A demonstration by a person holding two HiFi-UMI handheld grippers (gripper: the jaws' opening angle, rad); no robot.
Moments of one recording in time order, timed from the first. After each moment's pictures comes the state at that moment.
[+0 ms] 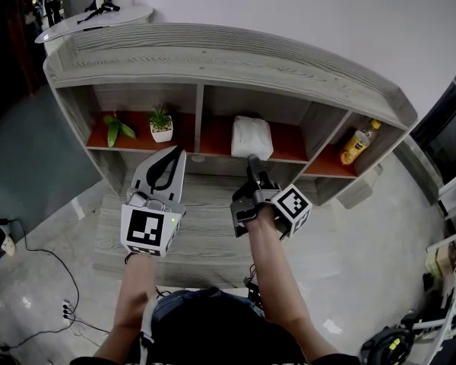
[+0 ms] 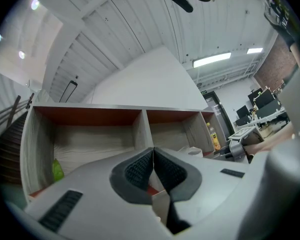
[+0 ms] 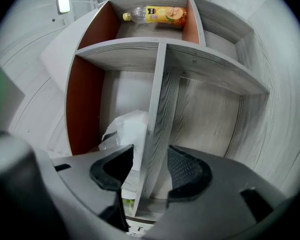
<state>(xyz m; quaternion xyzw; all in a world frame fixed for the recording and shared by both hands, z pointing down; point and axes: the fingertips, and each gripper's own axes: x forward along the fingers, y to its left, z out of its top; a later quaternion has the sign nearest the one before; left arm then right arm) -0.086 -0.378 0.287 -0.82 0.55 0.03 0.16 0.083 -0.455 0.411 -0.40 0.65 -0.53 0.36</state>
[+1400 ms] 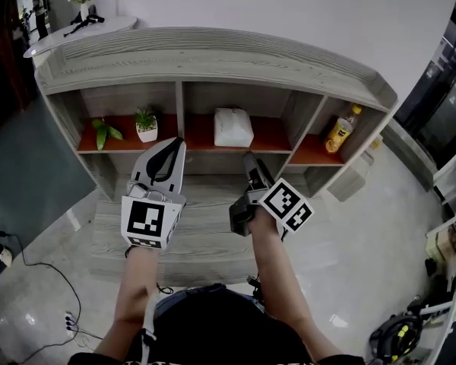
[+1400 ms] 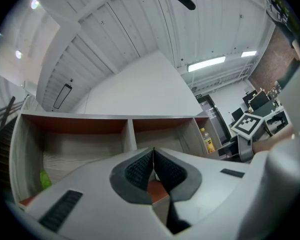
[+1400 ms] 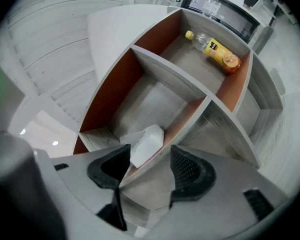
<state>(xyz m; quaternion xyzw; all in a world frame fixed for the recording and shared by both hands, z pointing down) -0.052 -0.372 0.268 -0.83 0.53 0.04 0.19 0.116 -0.427 0.371 -0.50 0.76 -0.34 0.24</state>
